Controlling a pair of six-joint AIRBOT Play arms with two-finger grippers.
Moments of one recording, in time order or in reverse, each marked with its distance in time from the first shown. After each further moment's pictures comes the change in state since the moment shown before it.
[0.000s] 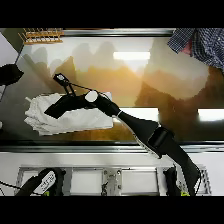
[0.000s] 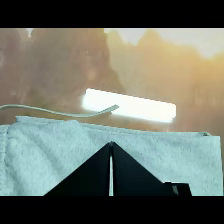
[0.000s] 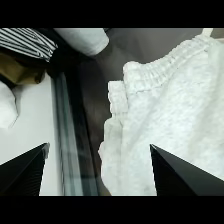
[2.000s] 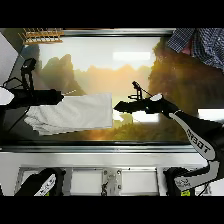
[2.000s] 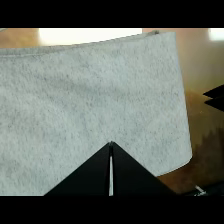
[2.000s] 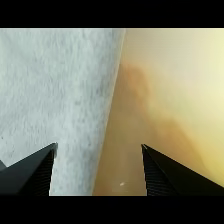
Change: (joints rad) left arm -0.320 0.084 -0.332 0.001 0.036 0.003; right arm -0.552 0.449 -0.982 -0.028 0.056 0.079
